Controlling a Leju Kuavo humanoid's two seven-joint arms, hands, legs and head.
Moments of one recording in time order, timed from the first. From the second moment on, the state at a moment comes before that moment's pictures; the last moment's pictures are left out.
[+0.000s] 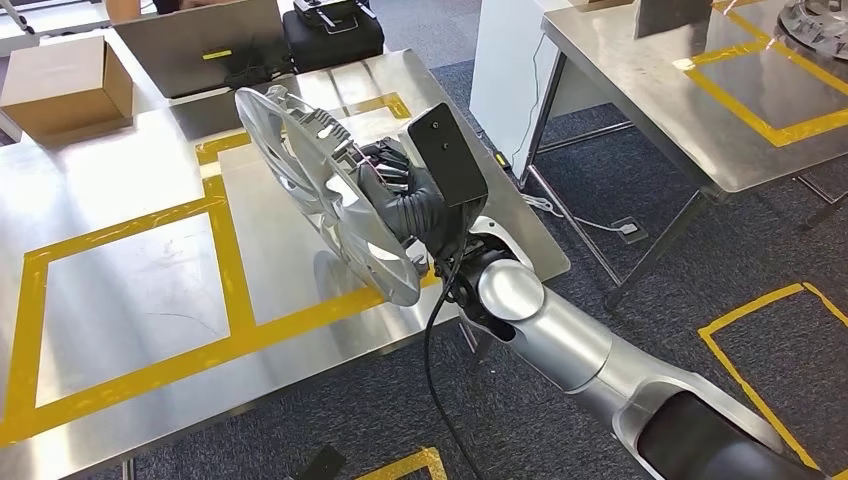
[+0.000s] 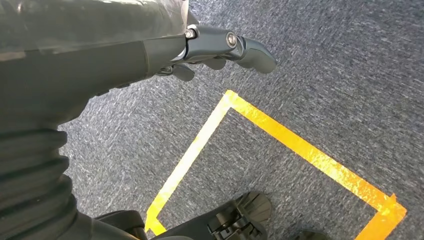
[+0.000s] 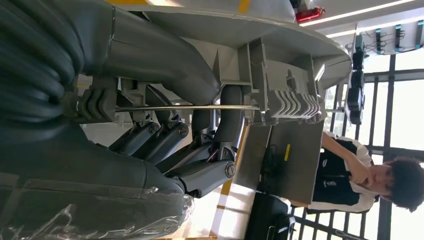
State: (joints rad) left arm -0.19 -0.09 -1.02 -0.29 0.17 0.49 0.06; right arm -0.79 -0.14 0.95 -1.40 -0.47 -0.31 0.10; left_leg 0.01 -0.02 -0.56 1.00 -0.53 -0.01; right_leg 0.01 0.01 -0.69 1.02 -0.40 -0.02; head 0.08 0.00
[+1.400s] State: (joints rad) left arm -0.18 -0.10 -1.02 -0.29 0.14 0.41 0.06; right arm -0.84 -0.01 1.19 -1.18 1.11 0.03 0.43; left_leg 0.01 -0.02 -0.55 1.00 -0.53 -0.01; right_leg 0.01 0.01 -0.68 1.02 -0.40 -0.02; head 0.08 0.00
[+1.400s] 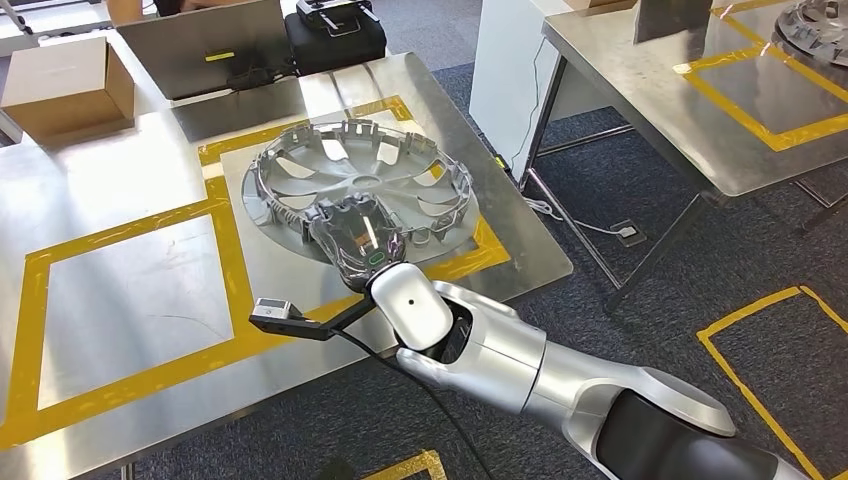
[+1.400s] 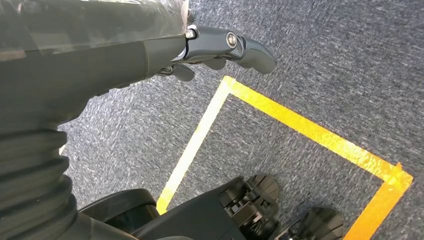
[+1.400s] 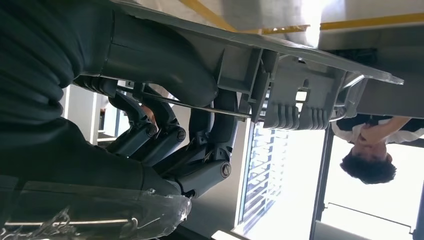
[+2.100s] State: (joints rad) left arm -0.17 -0.10 -1.04 -0.29 0.12 0.37 0.06; right arm -0.80 0.06 1.23 -1.01 1.07 0.01 0.32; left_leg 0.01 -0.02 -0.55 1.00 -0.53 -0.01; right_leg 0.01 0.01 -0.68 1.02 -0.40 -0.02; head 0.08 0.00
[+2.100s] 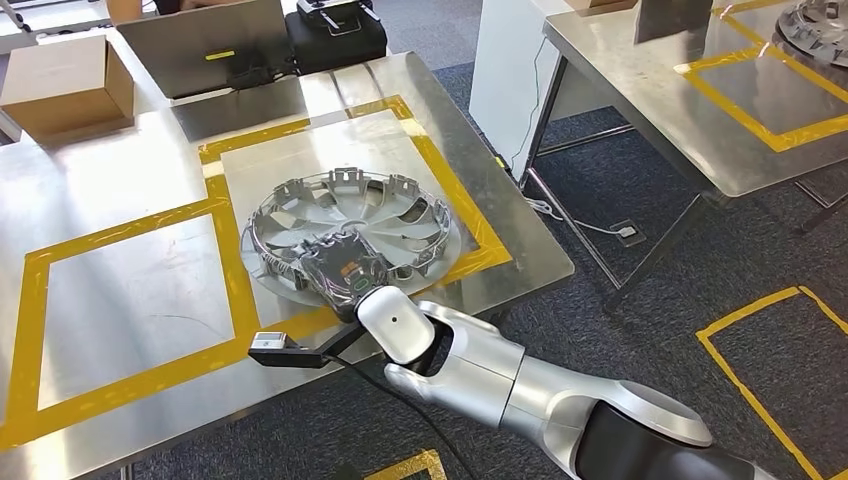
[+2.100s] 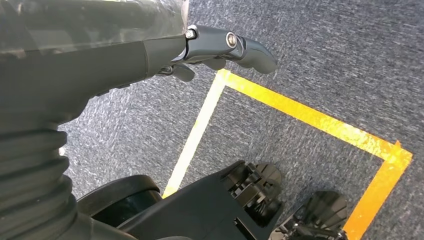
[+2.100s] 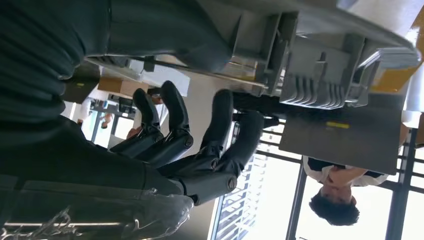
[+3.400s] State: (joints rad) left arm -0.14 -0.09 -1.03 -0.29 0.18 0.47 0.00; right arm -0.50 -0.11 0.85 -1.63 -0.18 -0.28 -0.08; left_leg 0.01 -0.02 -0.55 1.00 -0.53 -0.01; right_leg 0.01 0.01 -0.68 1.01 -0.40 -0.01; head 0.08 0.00
